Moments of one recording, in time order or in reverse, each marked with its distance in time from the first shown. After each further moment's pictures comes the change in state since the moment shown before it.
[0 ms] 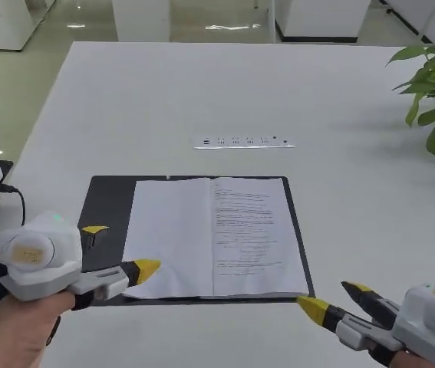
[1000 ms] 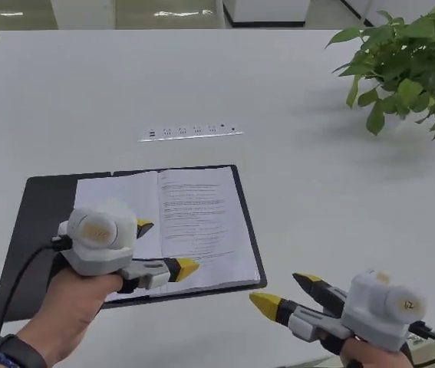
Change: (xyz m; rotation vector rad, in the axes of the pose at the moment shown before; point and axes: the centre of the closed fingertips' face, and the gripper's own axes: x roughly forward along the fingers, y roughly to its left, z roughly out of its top) left arm 0.122 -0.105 0.002 0.121 0.097 -0.276; right arm -0.011 -0.004 -0.008 0.041 0.007 0.013
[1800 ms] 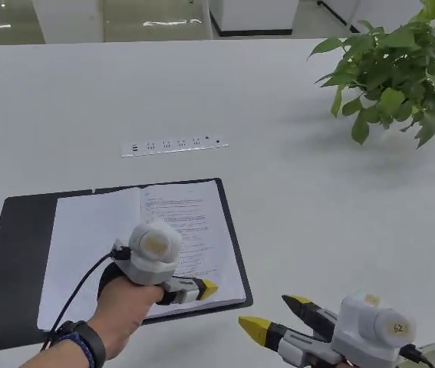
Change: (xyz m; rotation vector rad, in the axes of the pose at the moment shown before) left arm 0.090 -0.014 -0.029 0.037 0.189 0.015; right arm -0.003 -0.012 -0.005 0.042 0.006 0.003
